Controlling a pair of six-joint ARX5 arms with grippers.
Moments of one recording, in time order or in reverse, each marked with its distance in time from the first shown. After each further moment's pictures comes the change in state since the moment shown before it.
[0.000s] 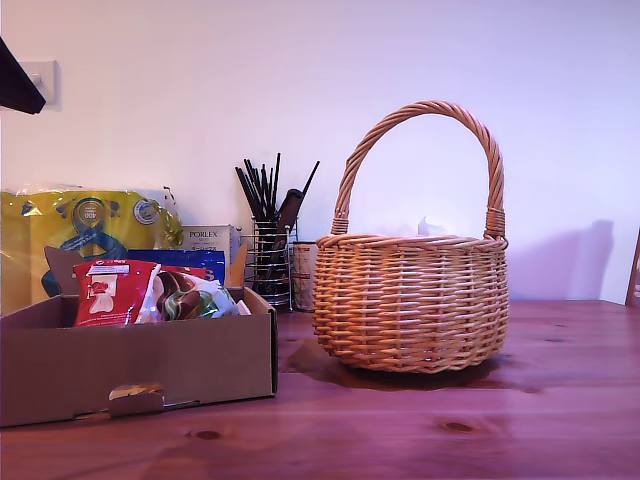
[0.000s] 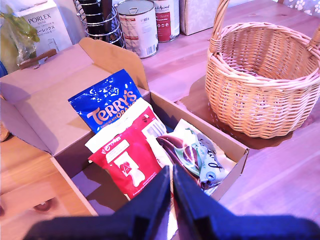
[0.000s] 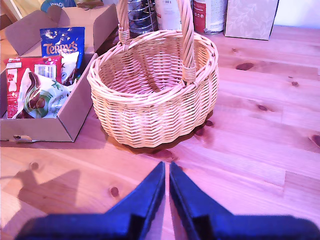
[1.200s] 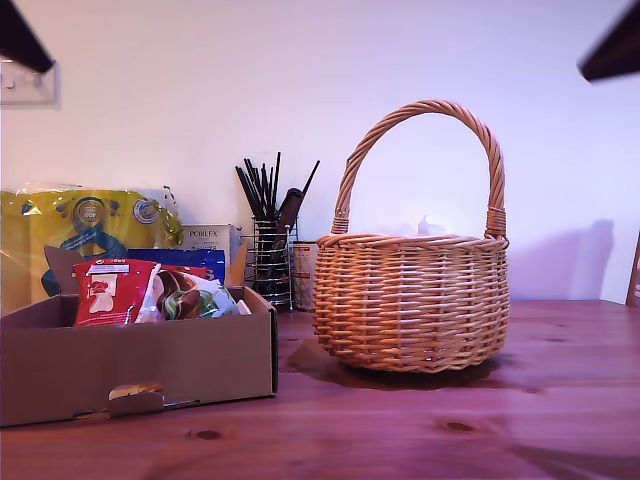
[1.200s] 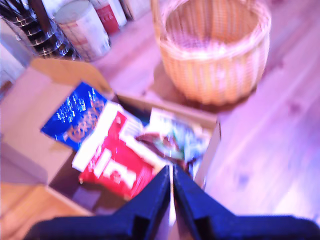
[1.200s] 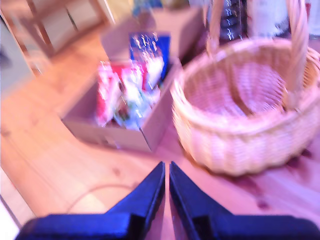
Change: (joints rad) left arm 0.048 0.140 0.227 -0.304 0.158 0.385; right arm 0.068 0.205 0.039 0.209 -0.262 0.056
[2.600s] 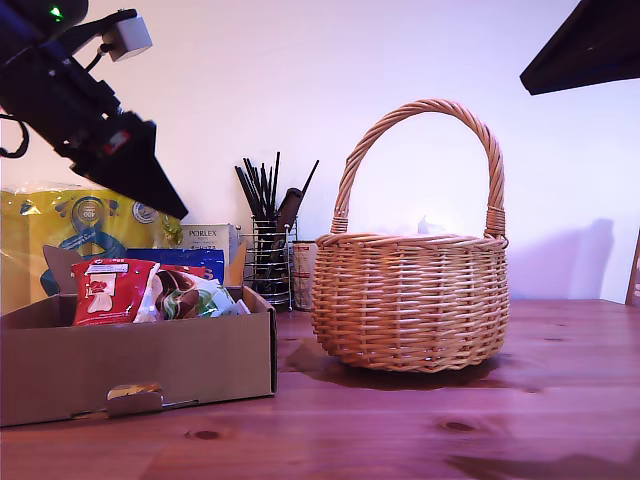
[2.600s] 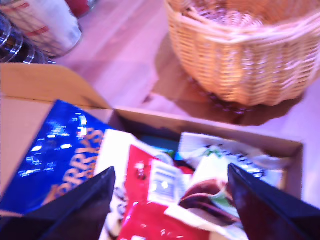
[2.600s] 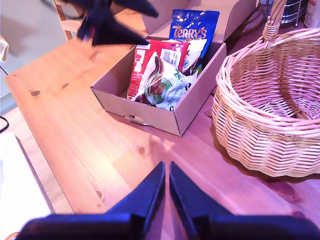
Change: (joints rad) left arm 0.117 0.698 0.230 0.318 0.231 0.179; right arm 0.144 0.098 0.006 0.008 -0.014 -0.093
